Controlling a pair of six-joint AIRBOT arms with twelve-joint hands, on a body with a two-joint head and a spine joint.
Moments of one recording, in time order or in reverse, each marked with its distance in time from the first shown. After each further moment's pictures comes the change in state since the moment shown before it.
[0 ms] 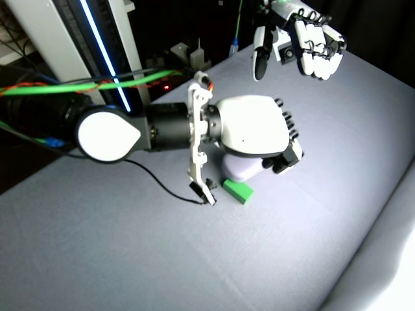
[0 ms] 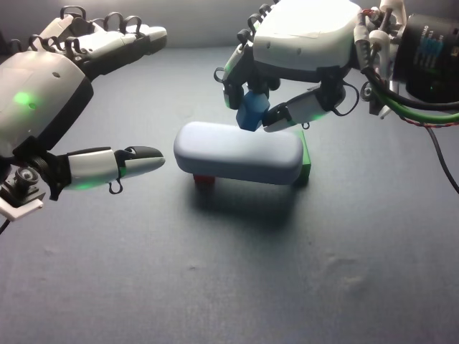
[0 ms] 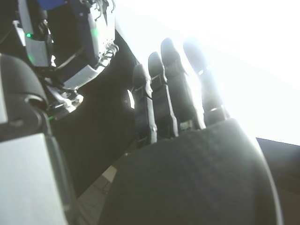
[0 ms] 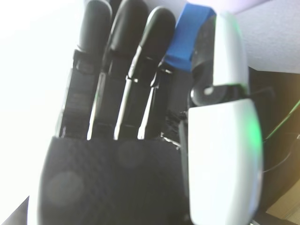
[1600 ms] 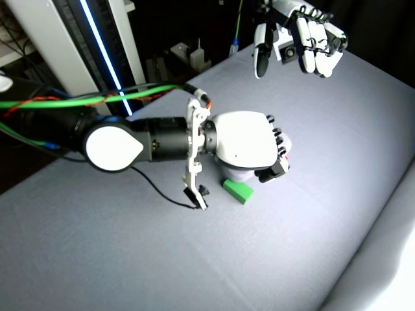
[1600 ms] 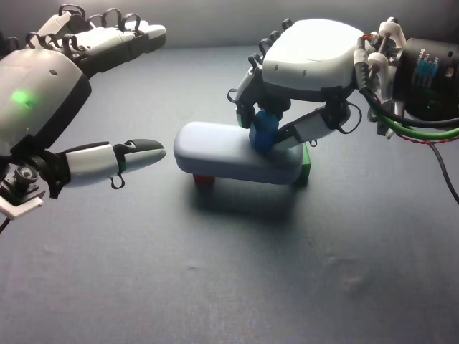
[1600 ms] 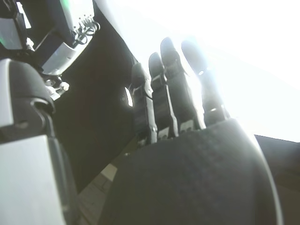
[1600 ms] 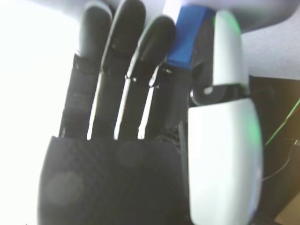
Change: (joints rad) left arm 0.001 0.000 0.000 -0.001 -0.017 -0.003; right arm -0.061 -0.028 0.047 0.030 -0.027 0.012
